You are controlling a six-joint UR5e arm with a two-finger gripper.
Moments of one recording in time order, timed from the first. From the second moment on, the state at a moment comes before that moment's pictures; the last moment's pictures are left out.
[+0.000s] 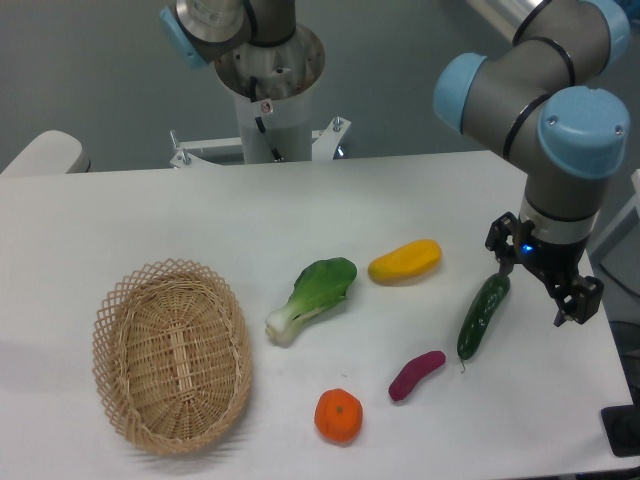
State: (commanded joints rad) arm 2.68 -2.09 -1.18 -1.24 1.58 1.63
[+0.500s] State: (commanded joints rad) arm 2.68 -2.09 -1.21 -1.23 1.58 1.58
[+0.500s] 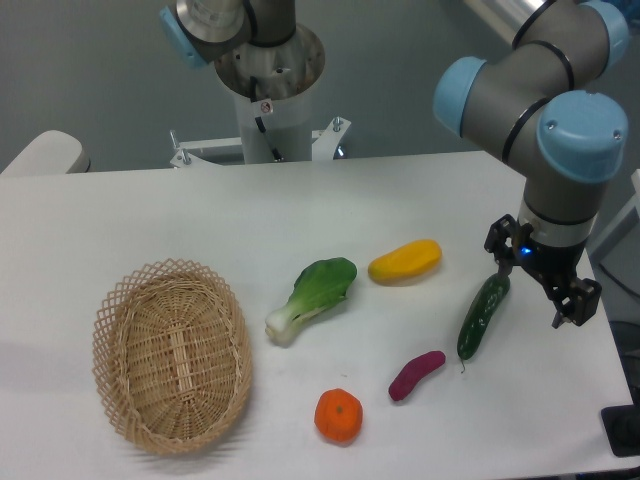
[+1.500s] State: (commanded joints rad) arm 2.69 -2.20 -1.38 -1.09 1.58 1.31
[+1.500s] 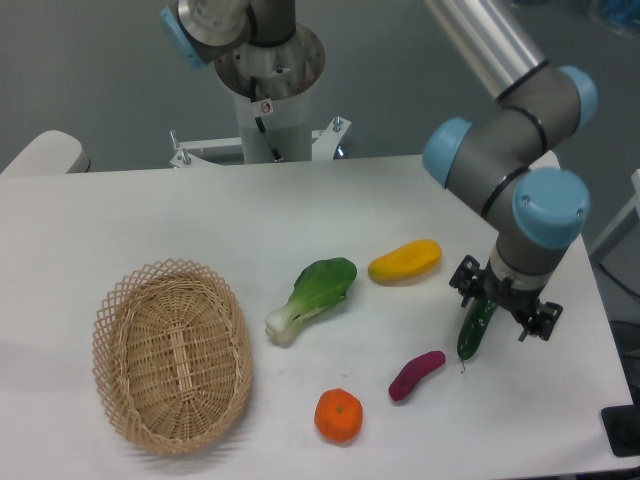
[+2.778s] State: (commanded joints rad) arm 2.72 -2.21 -1.53 -0.90 1.58 1.32
